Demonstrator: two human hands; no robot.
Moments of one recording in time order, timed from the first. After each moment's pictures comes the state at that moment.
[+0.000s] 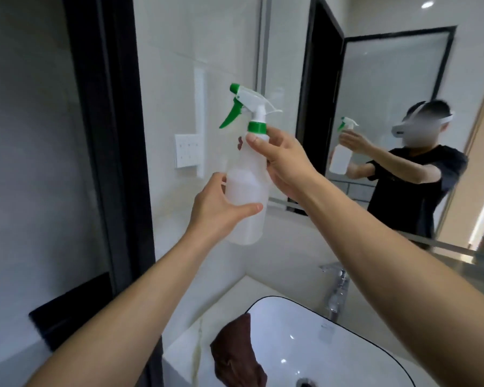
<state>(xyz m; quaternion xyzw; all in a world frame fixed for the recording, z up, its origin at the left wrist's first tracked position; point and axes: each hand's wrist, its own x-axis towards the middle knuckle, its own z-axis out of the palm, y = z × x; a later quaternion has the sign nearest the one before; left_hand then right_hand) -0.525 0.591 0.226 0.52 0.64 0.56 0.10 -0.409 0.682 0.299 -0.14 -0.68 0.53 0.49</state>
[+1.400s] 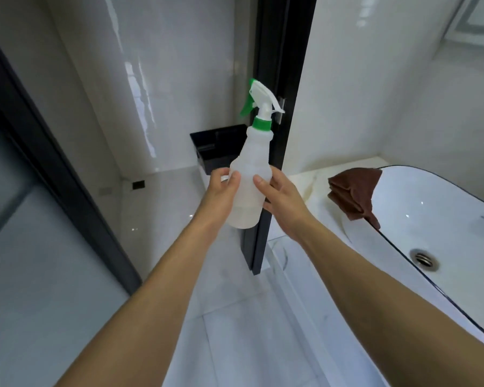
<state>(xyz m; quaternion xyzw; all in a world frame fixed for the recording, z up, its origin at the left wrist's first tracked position) -0.561 0.358 -0.134 0.18 0.71 0.66 0.20 -0.483 0.485 -0.138 -0.13 -0.69 0.69 0.19</state>
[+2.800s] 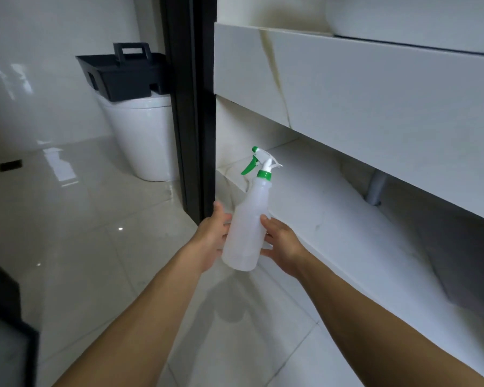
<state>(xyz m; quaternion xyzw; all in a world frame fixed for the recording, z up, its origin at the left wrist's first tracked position) -0.506 0.412 -0.634 0.16 0.67 0.56 0.47 -0.377 0.516 -0.662 -0.35 -0.57 0.72 0.20</state>
